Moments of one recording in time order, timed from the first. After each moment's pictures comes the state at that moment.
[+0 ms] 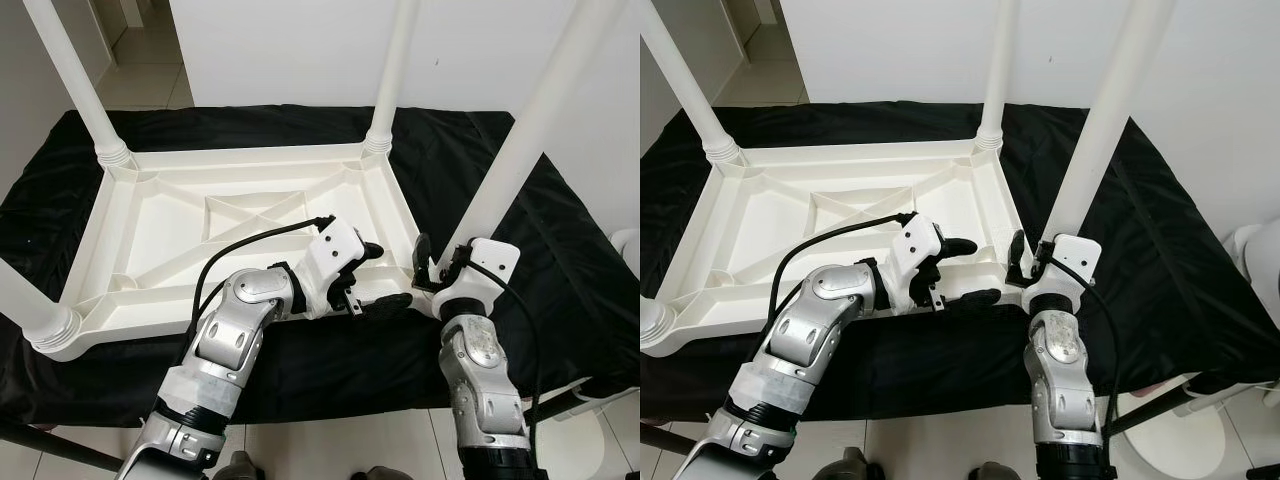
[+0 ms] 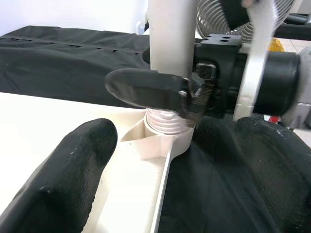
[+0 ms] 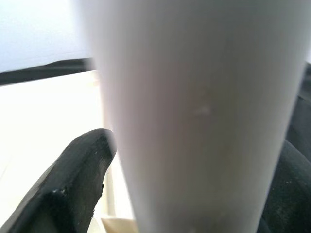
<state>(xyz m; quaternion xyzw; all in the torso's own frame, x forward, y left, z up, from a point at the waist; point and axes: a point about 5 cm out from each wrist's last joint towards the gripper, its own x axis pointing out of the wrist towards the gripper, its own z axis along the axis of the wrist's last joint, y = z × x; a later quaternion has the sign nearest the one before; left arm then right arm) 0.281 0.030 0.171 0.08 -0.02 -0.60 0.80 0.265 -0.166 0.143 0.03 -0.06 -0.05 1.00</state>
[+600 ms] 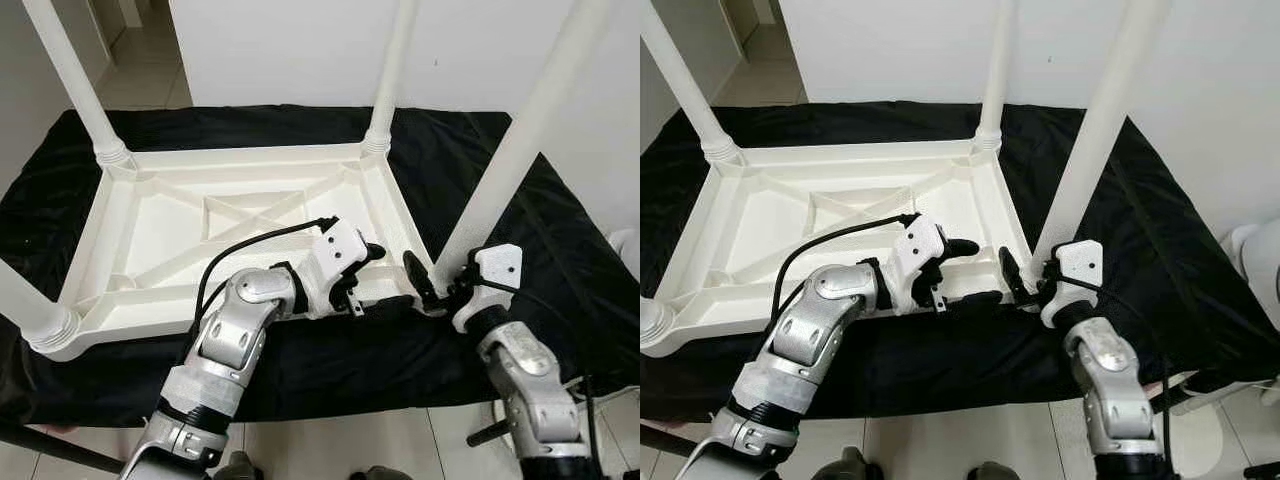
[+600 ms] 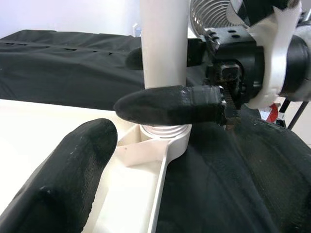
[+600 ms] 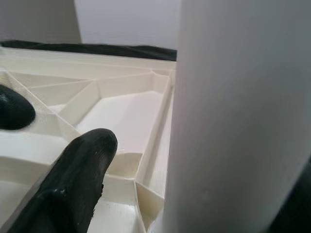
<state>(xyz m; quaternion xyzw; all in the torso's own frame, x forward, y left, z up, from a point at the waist) 0.281 0.027 0.171 0.09 -0.02 -0.60 0.79 0.263 -0.182 0.148 -0.04 -0.06 0.17 0.98</state>
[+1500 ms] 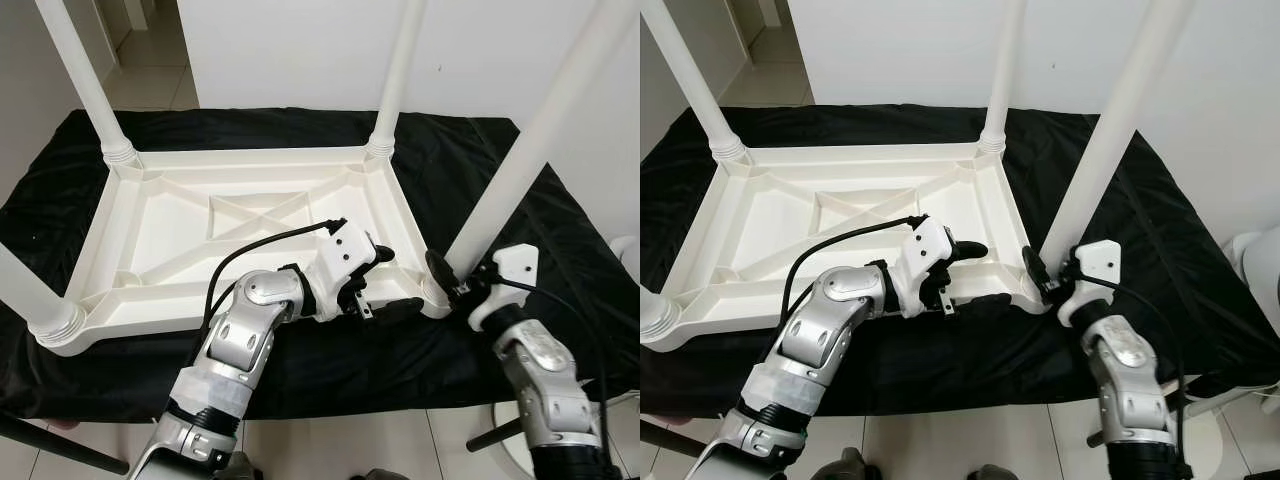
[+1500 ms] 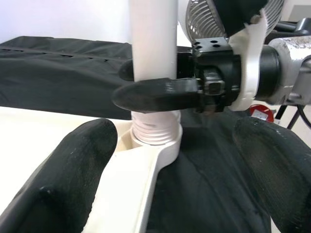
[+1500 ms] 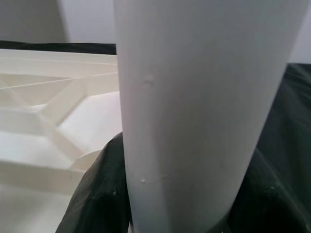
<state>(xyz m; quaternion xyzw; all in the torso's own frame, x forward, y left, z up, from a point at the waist) 0.281 0.019 0.170 0.08 -0.02 -0.60 0.79 0.269 -0.198 0.138 -0.03 -0.04 0.10 0.99</state>
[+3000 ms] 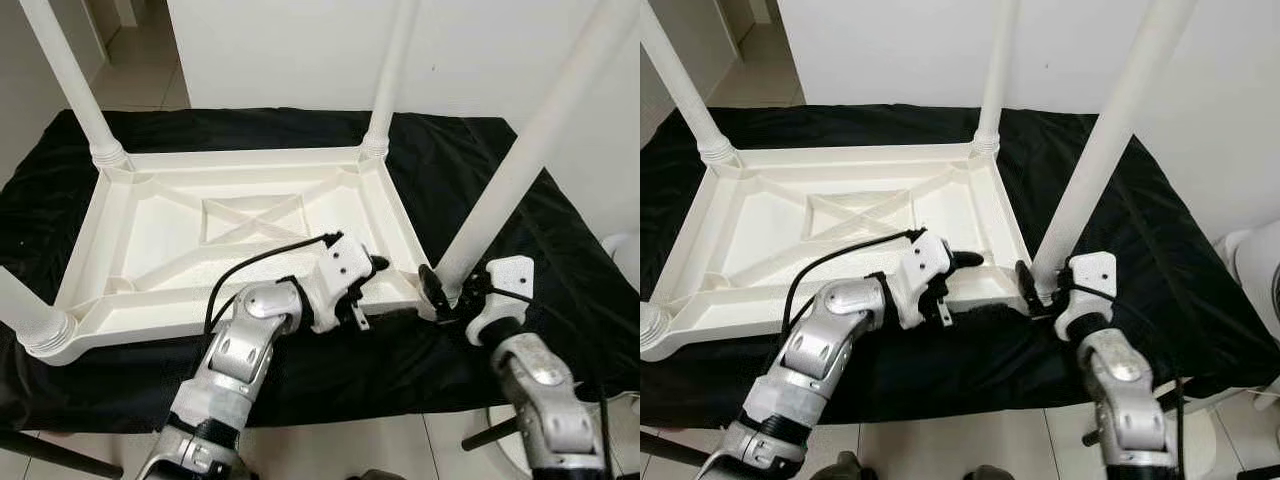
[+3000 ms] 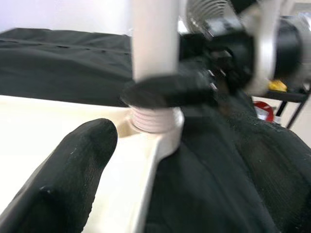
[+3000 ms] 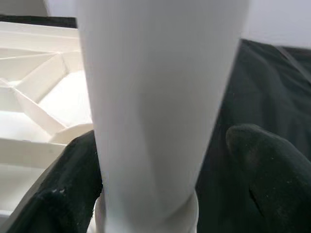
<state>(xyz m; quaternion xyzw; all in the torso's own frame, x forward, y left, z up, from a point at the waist) 0.273 0.022 0.151 0.08 -0.01 -0.60 0.80 0.258 -0.202 0.137 -0.06 -0.02 0.13 0.99</state>
